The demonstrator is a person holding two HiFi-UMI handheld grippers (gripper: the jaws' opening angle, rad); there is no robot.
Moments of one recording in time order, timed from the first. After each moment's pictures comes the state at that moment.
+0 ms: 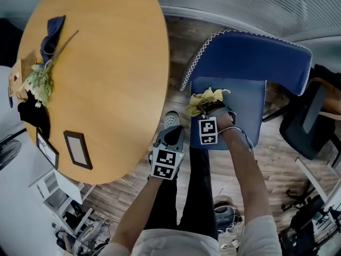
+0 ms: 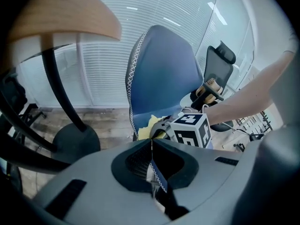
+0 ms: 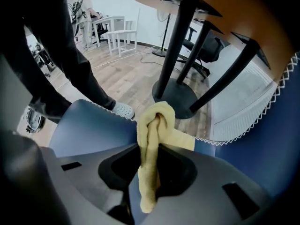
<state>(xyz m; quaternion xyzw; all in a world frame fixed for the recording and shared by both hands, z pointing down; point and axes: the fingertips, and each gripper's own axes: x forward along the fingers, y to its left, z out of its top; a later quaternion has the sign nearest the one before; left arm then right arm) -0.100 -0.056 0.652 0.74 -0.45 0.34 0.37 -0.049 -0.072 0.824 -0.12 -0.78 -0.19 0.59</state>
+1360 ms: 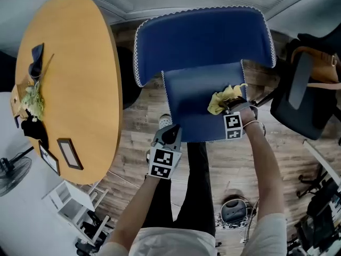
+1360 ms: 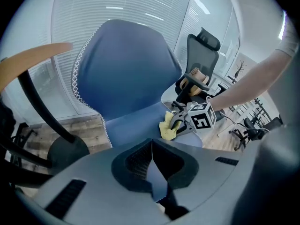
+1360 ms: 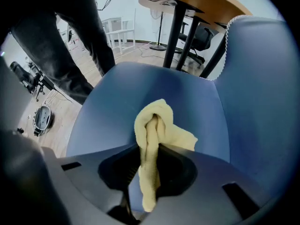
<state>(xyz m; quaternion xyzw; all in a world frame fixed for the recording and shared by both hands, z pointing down) -0.003 -0.044 0.643 0.77 -0.39 0.38 0.33 0.156 -0.047 0.833 -0.10 -0.77 -0.13 0.61</state>
